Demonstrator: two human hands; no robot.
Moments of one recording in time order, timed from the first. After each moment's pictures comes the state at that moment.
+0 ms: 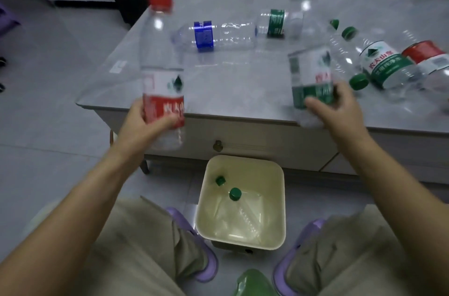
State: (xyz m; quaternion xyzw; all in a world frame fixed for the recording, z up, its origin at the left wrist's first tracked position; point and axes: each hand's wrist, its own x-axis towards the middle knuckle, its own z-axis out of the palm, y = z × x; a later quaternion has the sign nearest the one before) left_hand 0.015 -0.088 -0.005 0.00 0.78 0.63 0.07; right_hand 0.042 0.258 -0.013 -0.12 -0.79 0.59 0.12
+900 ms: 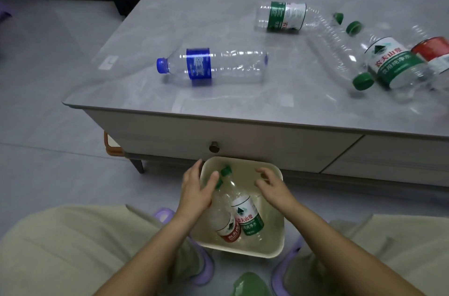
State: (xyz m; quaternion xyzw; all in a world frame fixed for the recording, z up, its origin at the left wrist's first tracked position) left_hand 0.065 -0.014 -0.173 -0.08 0.86 0.49 0.13; right_hand 0.079 0.189 -0.185 -0.18 -0.82 0.52 -0.18
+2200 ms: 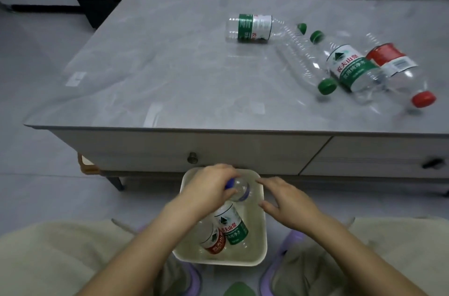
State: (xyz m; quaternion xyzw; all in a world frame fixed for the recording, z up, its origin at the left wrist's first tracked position) left_hand 0.049 0.051 -0.075 0.30 0.92 0.18 0.17; right_hand 0.114 0.245 -0.124 0.01 -0.97 0.19 -0.16
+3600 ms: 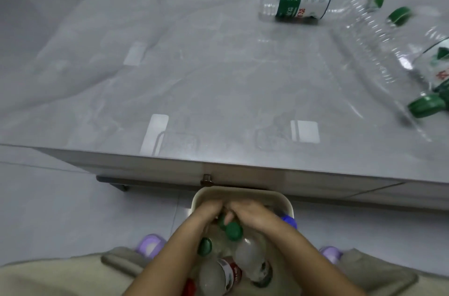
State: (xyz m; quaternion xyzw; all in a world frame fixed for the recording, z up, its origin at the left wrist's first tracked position) left_hand -0.032 0.041 -0.223 -0.19 0.76 0.37 0.49; right_hand -0.001 0.153 -0.192 -0.12 -0.80 0.43 -0.41
